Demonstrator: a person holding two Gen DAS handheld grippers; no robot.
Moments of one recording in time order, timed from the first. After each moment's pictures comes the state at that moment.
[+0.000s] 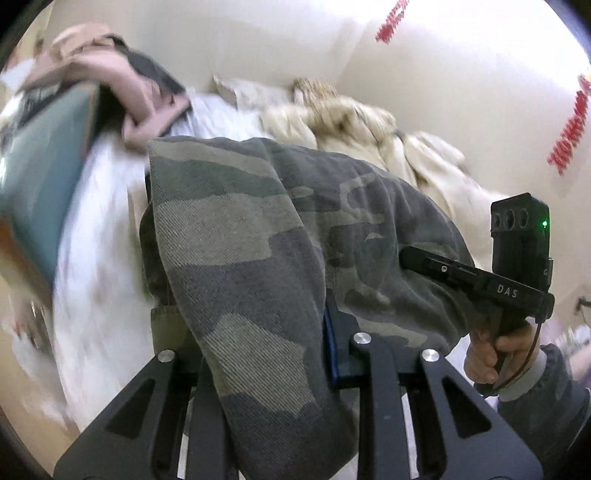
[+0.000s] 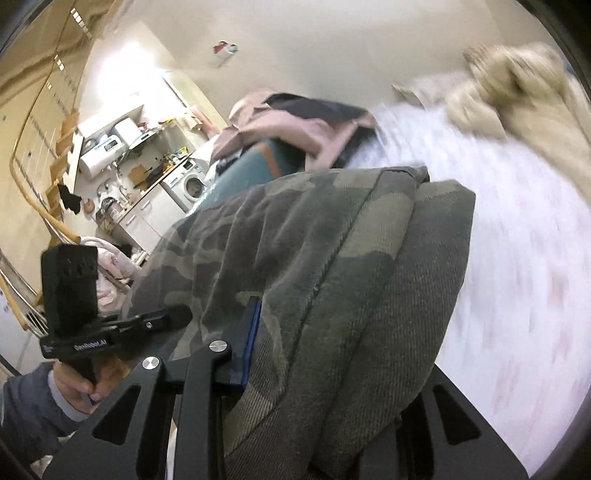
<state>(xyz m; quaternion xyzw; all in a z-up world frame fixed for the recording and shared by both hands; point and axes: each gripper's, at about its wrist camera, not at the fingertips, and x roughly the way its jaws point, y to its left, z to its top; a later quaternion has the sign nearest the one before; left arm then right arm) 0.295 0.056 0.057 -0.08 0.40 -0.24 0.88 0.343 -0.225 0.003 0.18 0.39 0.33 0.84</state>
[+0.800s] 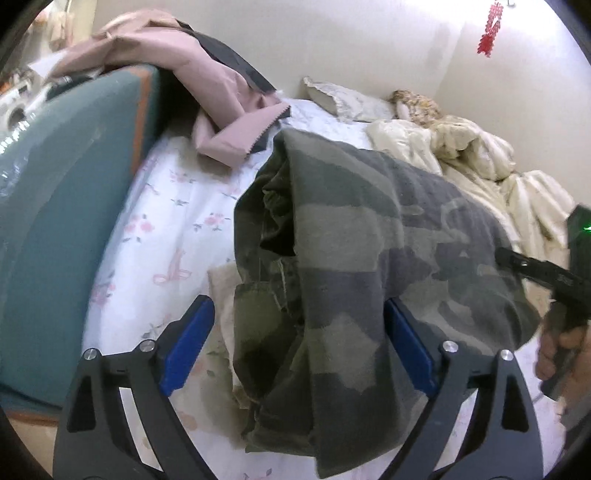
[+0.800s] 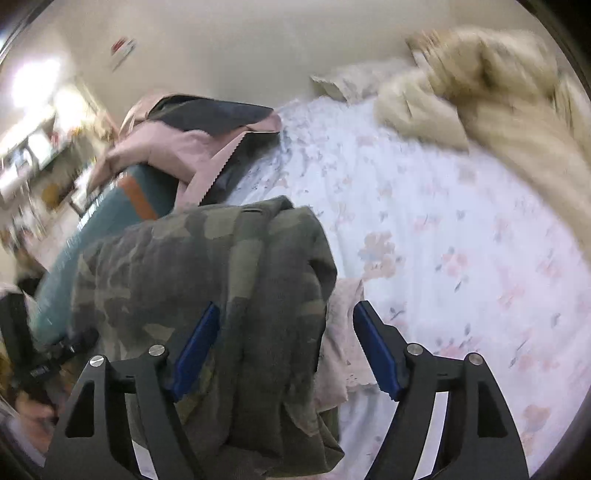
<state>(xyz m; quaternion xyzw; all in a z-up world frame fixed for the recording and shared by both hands) 0.487 0.105 -0.043 -0.07 0.41 -0.08 0.91 0.571 -0.224 -0.083 0.14 0.43 0.18 0.87</state>
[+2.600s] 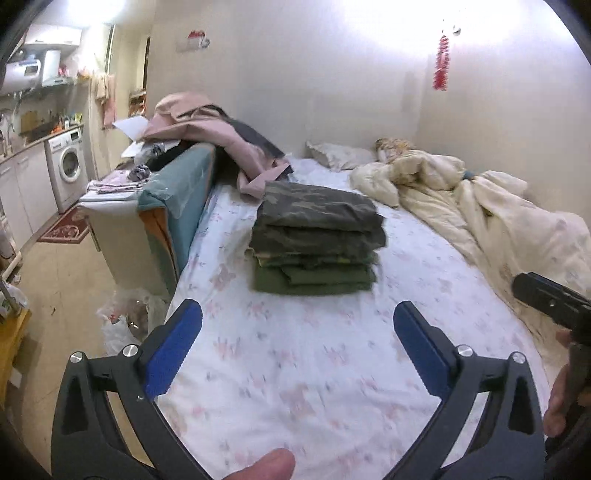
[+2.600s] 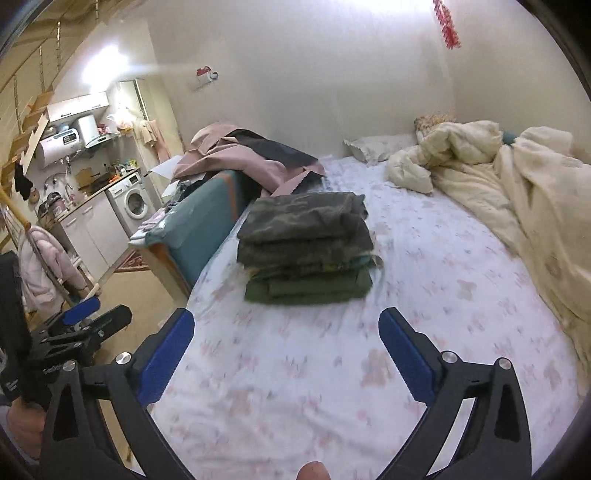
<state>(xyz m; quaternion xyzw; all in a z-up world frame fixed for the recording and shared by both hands) 0.082 0.051 0.077 -0.03 0.29 -0.03 0.96 0.152 -0.210 0.070 0.10 0.32 0.18 0.92</state>
